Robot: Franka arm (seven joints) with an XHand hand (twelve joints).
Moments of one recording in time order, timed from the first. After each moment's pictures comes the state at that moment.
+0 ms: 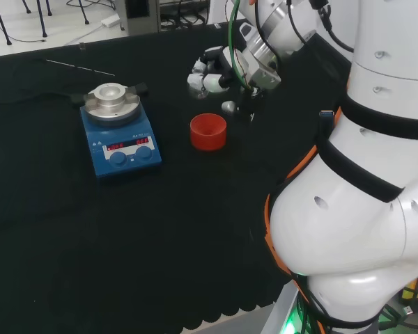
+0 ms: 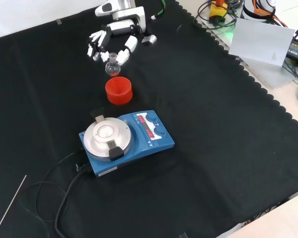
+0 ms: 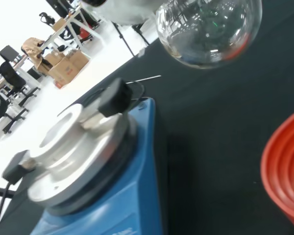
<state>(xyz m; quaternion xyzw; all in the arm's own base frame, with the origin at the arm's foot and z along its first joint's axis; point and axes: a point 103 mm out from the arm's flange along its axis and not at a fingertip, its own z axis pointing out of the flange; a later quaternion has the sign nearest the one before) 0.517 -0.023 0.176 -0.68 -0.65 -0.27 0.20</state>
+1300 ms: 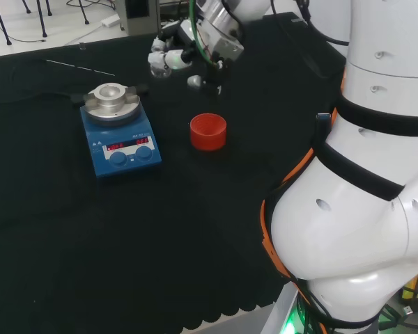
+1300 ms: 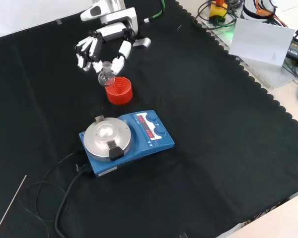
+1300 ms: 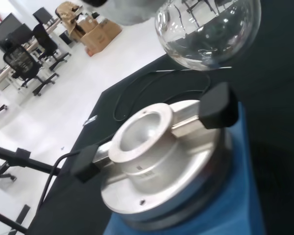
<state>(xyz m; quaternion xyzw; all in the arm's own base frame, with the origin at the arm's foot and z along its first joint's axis) 0.573 0.048 0.220 -0.63 -0.71 -0.24 0.20</state>
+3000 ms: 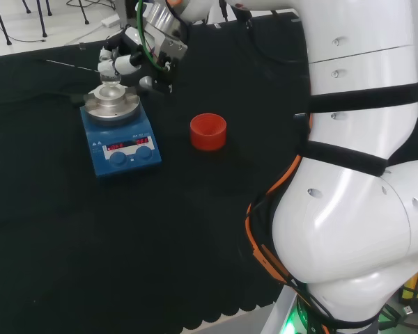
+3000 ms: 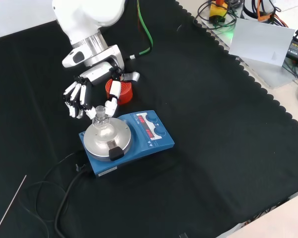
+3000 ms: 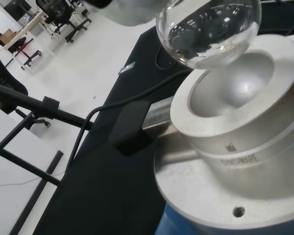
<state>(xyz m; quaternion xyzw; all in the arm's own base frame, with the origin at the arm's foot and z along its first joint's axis) 0.651 0.146 0.181 -0.57 -0.76 -0.20 0.25</state>
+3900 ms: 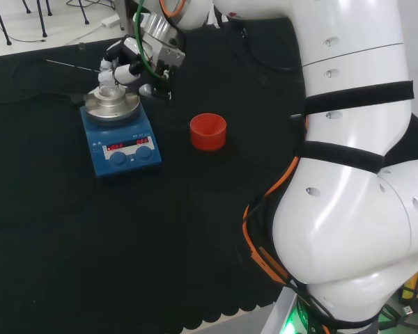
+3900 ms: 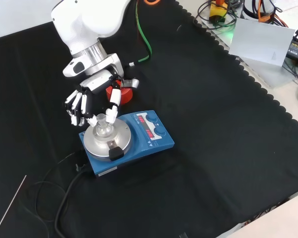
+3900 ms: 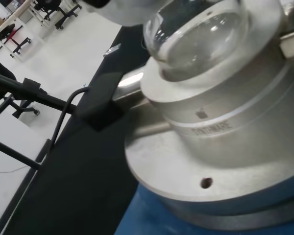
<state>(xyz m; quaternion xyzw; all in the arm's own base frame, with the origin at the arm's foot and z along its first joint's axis) 0.655 0.146 0.156 -0.58 -0.76 -0.18 0.25</state>
